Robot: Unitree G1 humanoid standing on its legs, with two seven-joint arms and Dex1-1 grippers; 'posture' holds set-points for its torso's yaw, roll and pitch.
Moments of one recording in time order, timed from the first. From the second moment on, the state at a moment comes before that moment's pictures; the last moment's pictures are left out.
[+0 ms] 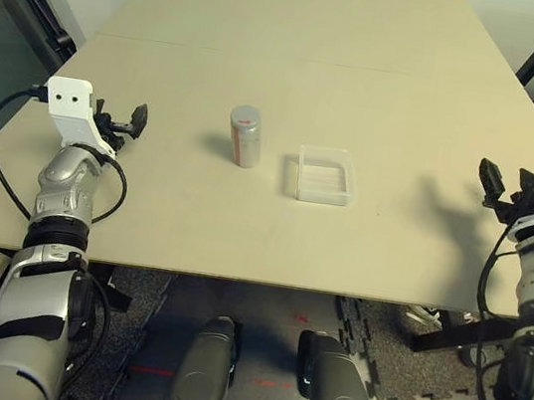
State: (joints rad) left arm -0.62 0.53 0.36 0.84 -0.24 -0.12 -0.38; right arm -0.56 -0.54 -0.45 0.87 0.38 -0.13 0.56
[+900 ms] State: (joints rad) left arm -0.60 0.53 0.29 0.67 -0.27 0.02 -0.59; right arm -0.53 -0.56 -0.40 0.66 0.40 0.06 0.61
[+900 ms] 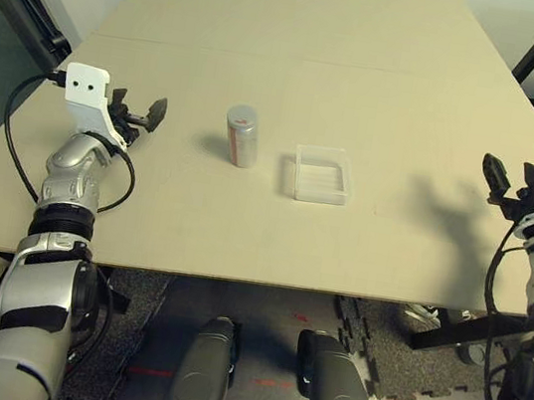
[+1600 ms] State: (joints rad) left arm -0.42 0.53 0.13 0.24 -0.37 0.41 -0.83; right arm -0.52 -0.57 -0.24 0.22 0.45 0.52 0.75
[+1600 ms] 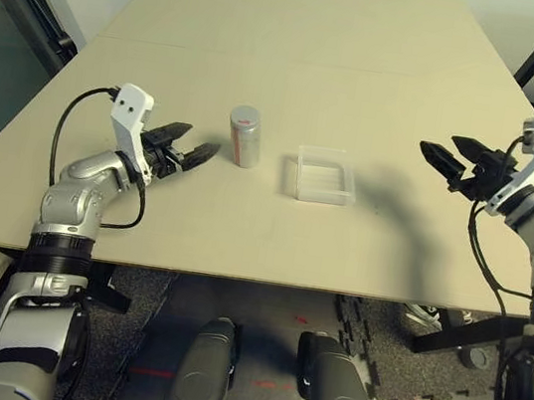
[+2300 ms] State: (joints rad) left arm -0.58 0.41 0.07 0.50 -0.29 0.24 -0.81; right arm -0.52 -0.54 -0.17 0.12 0.49 0.62 0.81
